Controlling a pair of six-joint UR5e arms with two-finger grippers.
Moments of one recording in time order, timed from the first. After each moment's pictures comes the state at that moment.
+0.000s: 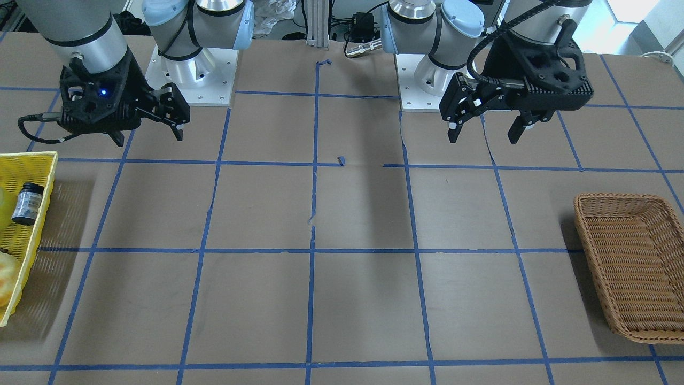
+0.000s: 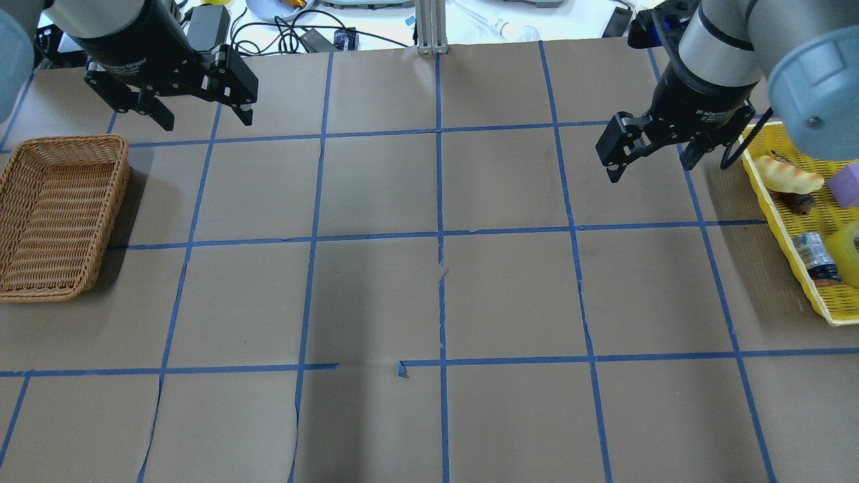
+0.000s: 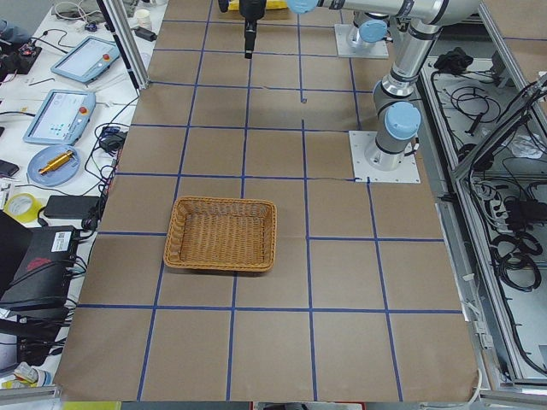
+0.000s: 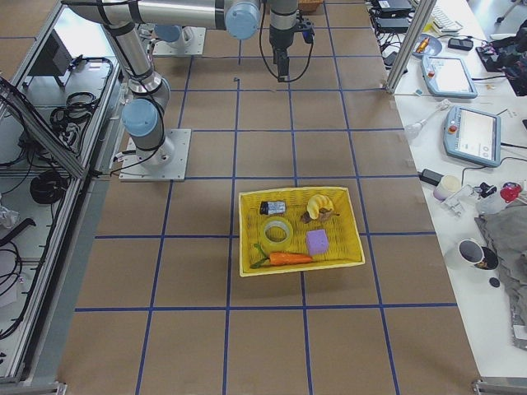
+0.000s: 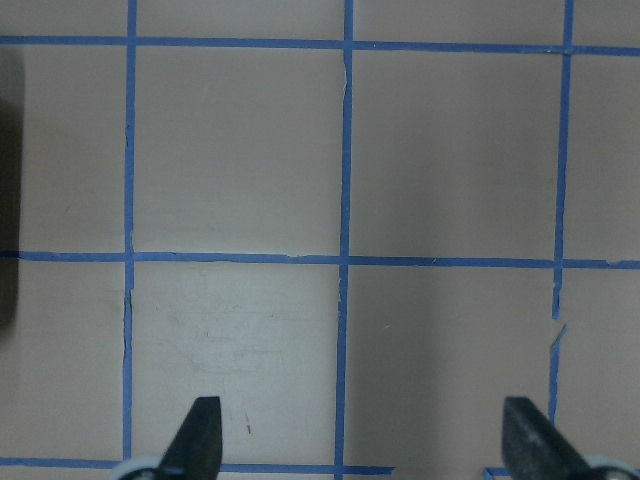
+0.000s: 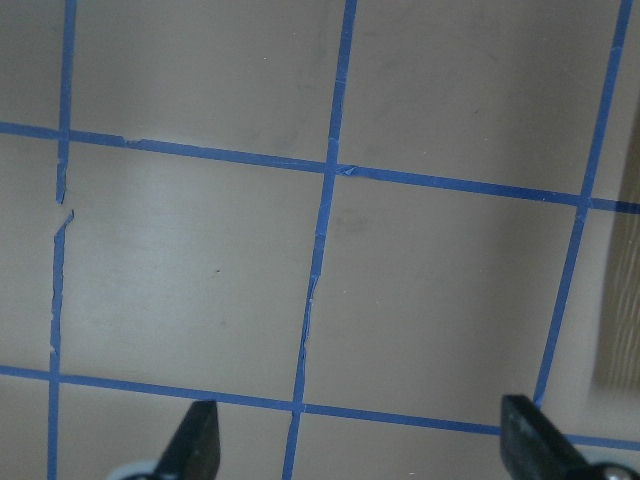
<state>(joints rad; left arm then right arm) -1.56 -1.57 -1.48 -1.54 1.57 -0.01 1.51 -1.60 1.65 -1.61 -1.57 -0.19</state>
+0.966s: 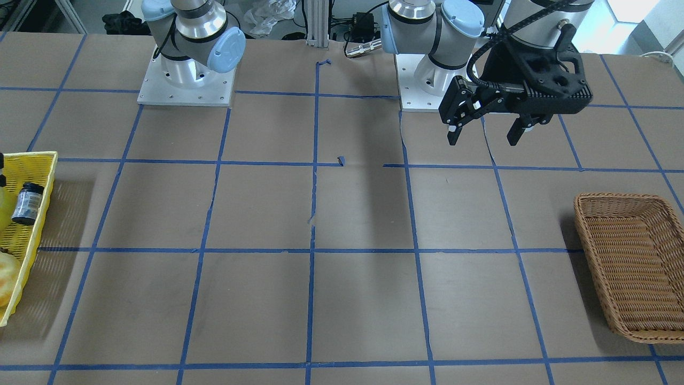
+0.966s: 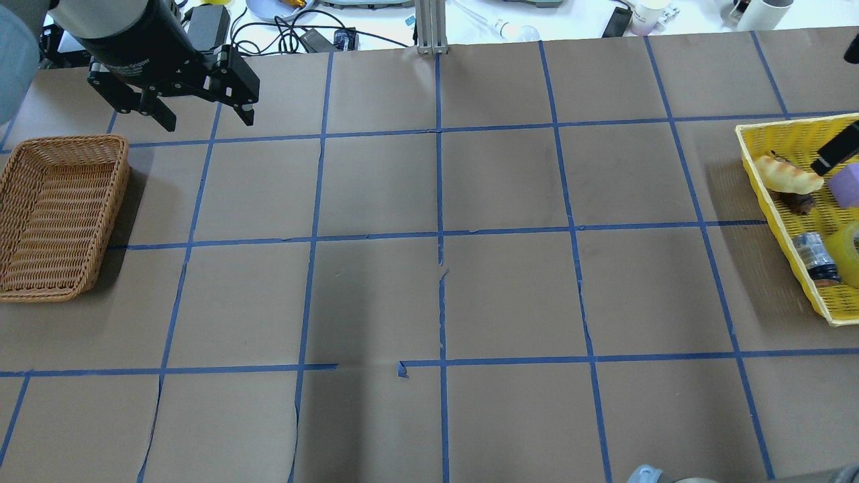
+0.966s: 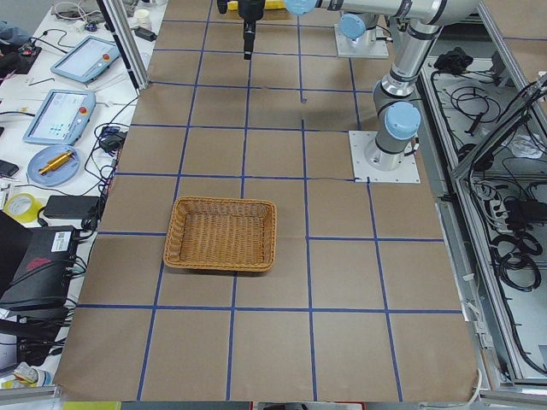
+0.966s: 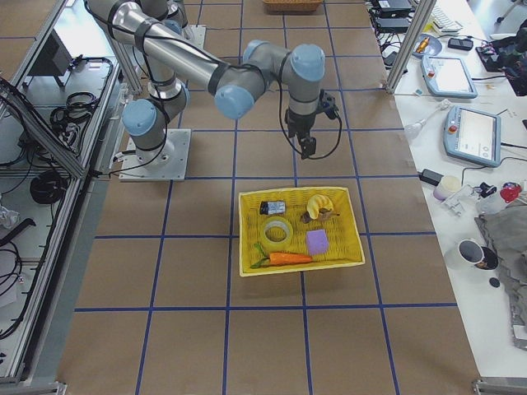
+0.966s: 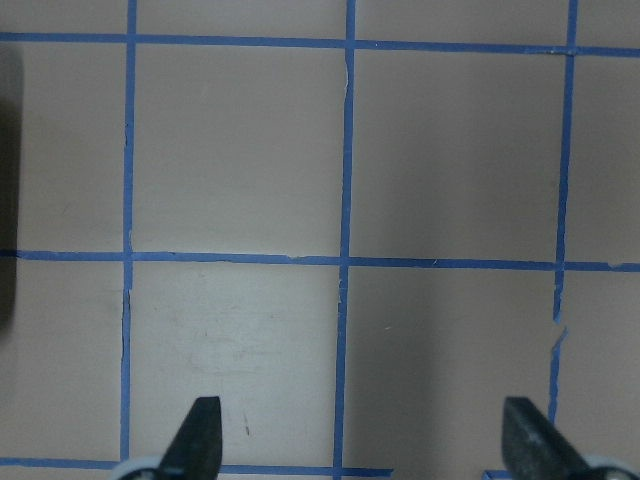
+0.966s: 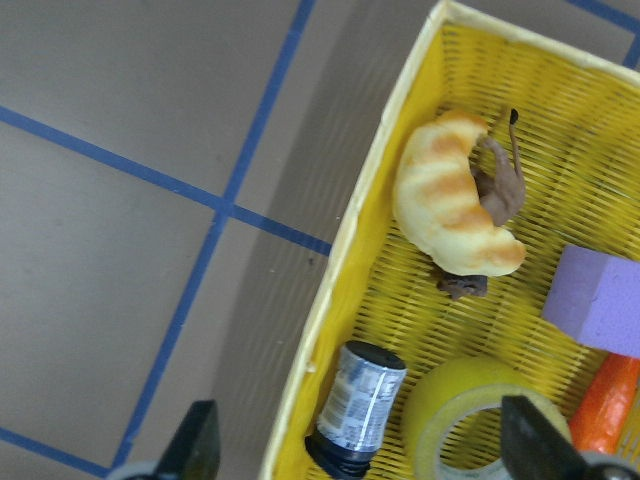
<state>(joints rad) -1.56 -1.58 -1.48 -1.53 1.57 -0.02 0.93 -1.37 1.65 -1.88 -1.56 -1.05</state>
